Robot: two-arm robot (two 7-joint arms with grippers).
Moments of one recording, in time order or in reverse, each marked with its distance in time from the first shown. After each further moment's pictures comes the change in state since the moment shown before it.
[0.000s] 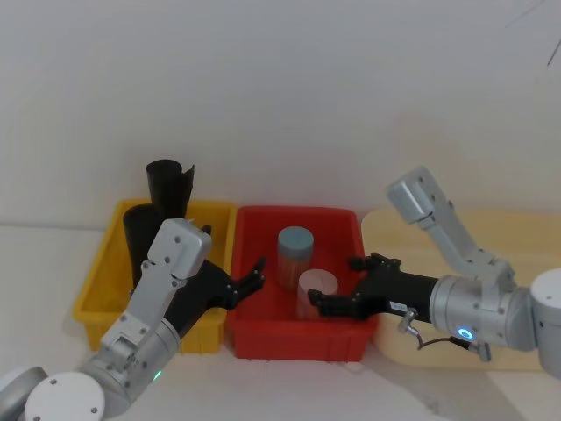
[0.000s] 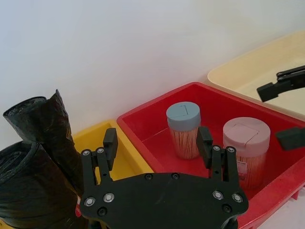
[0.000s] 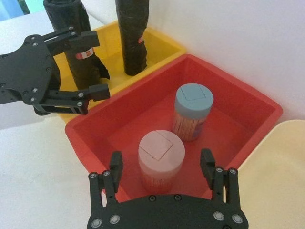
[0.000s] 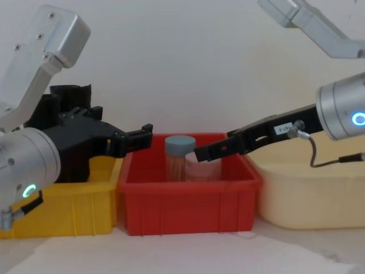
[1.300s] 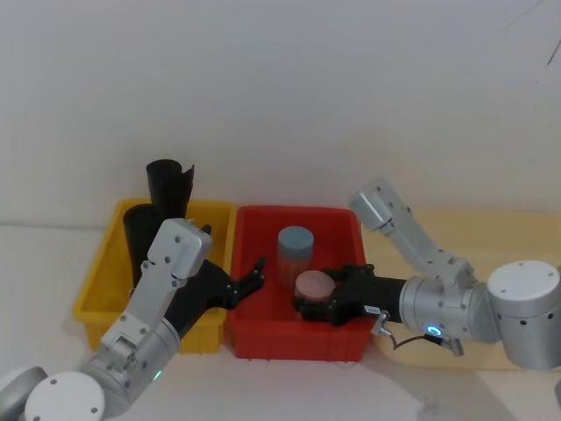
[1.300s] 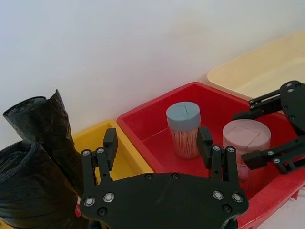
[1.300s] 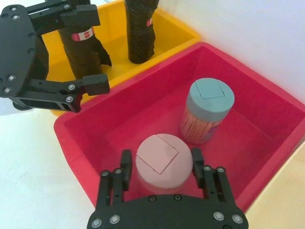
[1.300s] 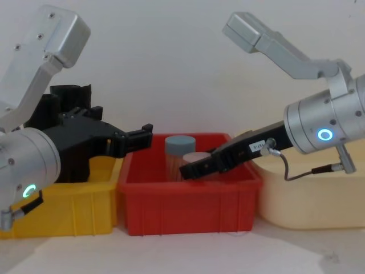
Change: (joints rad) left arm 0.000 0.000 0.000 0.000 0.000 0.000 0.000; right arm 0.089 -0.060 -0.093 0.151 -0.050 -0.038 0.026
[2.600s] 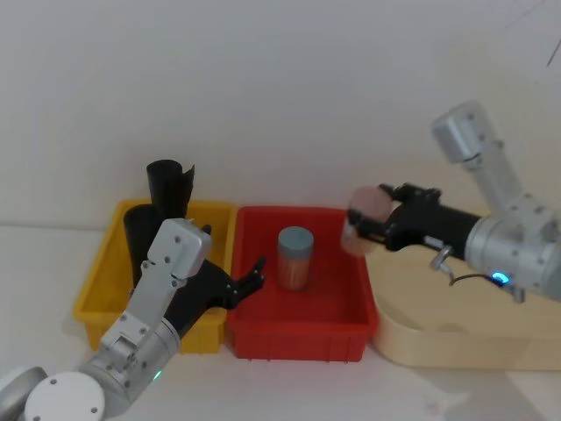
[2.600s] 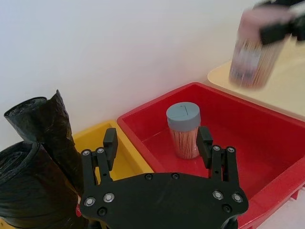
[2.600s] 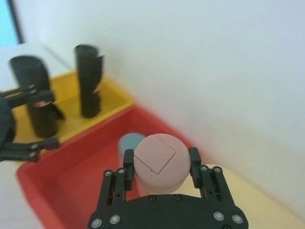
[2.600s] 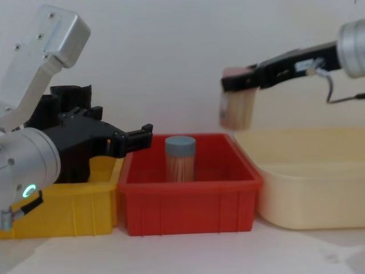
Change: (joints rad) left arm 0.000 0.000 0.000 0.000 0.000 0.000 0.000; right arm -0.040 0.082 0.151 -0.189 0.006 -0.053 -0.091
